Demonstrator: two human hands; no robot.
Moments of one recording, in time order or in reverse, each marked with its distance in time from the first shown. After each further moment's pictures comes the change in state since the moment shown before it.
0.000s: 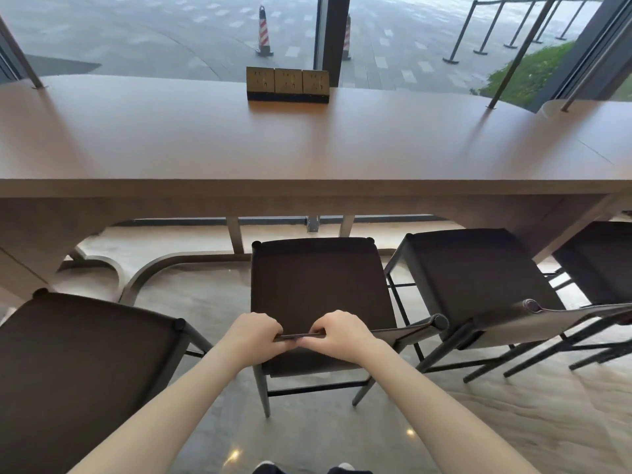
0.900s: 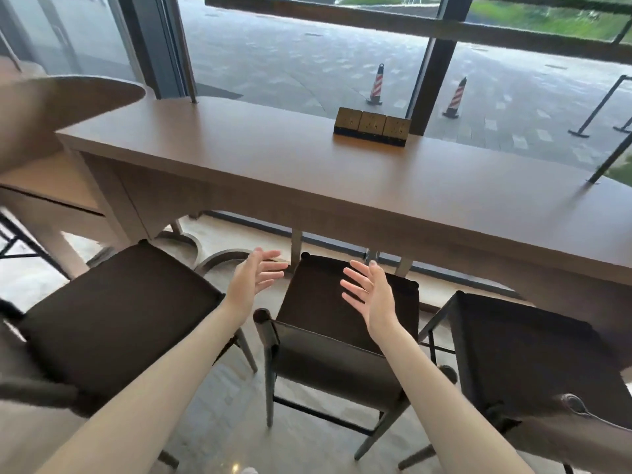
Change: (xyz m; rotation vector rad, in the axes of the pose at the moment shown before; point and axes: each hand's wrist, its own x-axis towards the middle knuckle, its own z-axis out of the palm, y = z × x) left_hand -0.045 0.028 -0.068 -1.599 0.767 -0.443; right_hand 0.009 0.009 -0.075 1.375 0.213 0.053
